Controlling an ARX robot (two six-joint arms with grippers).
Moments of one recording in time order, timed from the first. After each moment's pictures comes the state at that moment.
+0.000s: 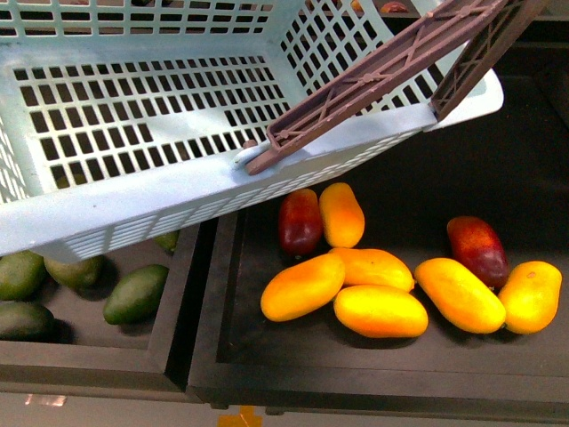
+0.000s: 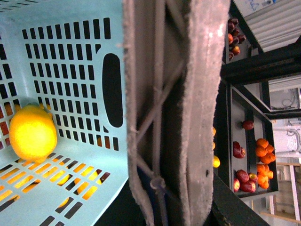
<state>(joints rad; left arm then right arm) -0.59 1.70 1.43 -0.20 0.11 -0.94 0.00 0.72 0.09 0.63 0.00 0.00</state>
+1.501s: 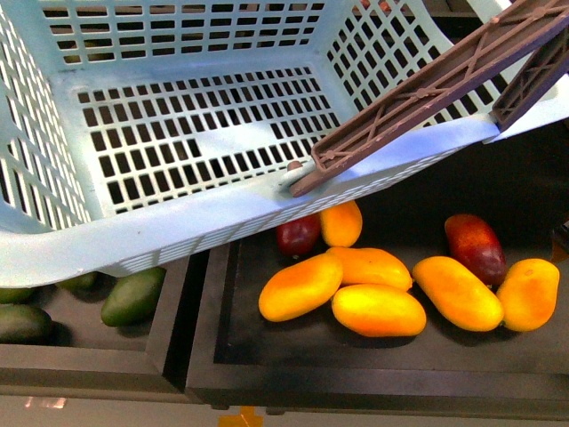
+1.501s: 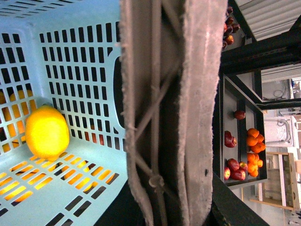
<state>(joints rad) -0.61 1.70 1.43 -0.20 0.14 -0.97 -0.18 2.20 0.87 0.18 0.08 0.73</state>
